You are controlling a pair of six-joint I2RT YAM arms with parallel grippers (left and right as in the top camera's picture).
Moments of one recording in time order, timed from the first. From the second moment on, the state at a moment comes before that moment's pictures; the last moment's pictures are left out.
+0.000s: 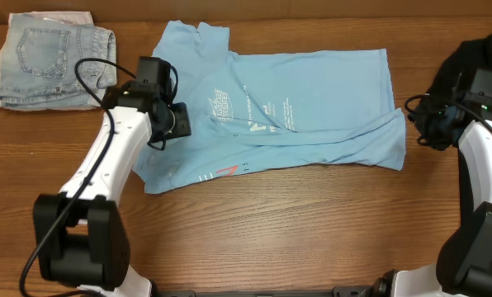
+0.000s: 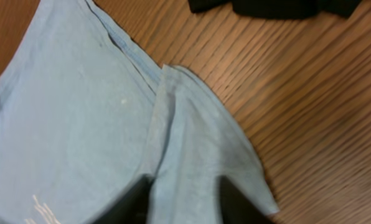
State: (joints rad) left arm -0.13 1.77 1.33 -0.84 0.06 -0.32; right arm -0.31 1.67 1.24 -0.72 -0.12 0.59
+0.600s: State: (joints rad) left arm -0.14 1.98 1.33 -0.92 0.13 -0.41; right arm -0.23 1.87 1.24 -0.74 -0.13 0.59
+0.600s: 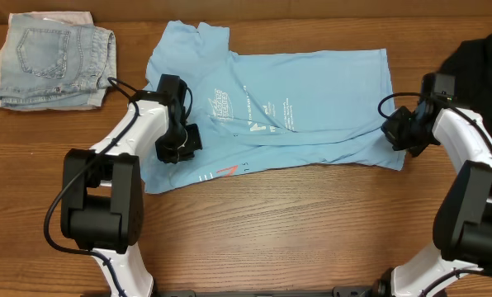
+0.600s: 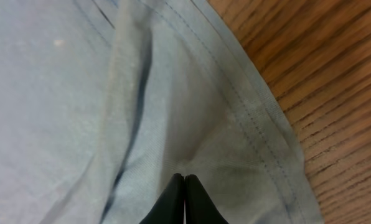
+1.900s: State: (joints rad) left arm 0.11 1.94 1.20 -0.98 0.18 -0.50; right arm -0.25 1.94 1.24 -0.88 -0.08 0.64
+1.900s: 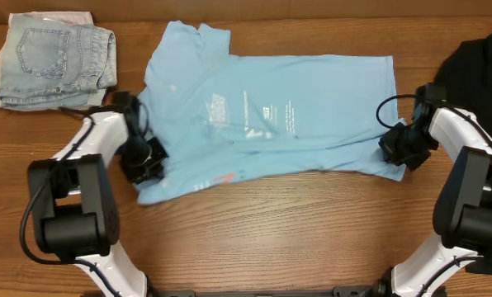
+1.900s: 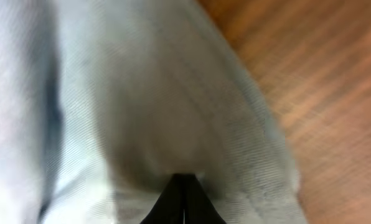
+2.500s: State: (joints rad) left arm 0.28 1.69 1.19 -1.10 0.01 -0.54; right arm -0.30 1.92 1.35 -1.08 0.00 0.63
